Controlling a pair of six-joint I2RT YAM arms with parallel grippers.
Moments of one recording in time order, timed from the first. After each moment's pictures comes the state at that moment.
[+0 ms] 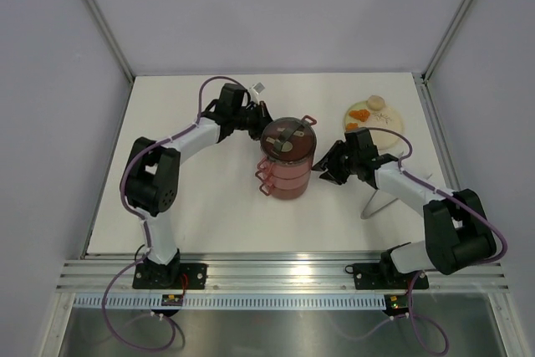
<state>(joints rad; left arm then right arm) -0.42 1.87 1.32 -0.10 0.69 -0.73 0.35 1.41 0.76 -0.20 -0.23 0.99</state>
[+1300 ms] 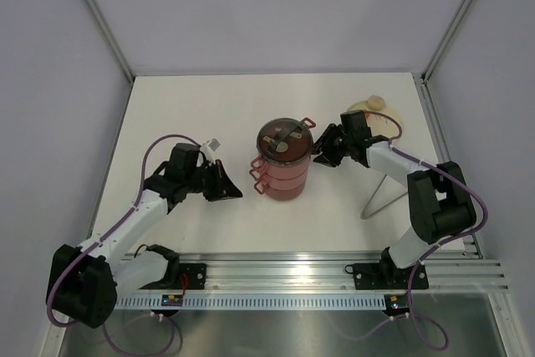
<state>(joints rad) -0.35 1.05 0.63 -0.40 0.56 -0.65 0.31 1.62 0.95 -0.17 -0.31 0.93</state>
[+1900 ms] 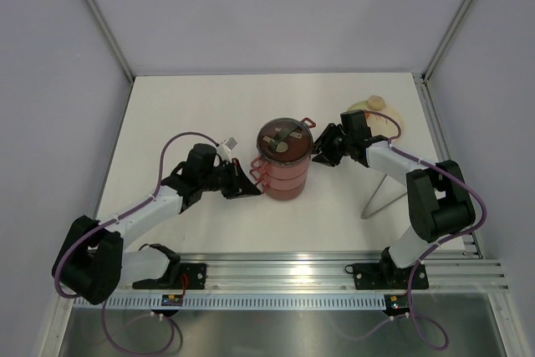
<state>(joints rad) -0.49 1.19 0.58 -0.05 0.58 -0.80 0.31 1.63 0.95 -0.14 -0.33 0.94</state>
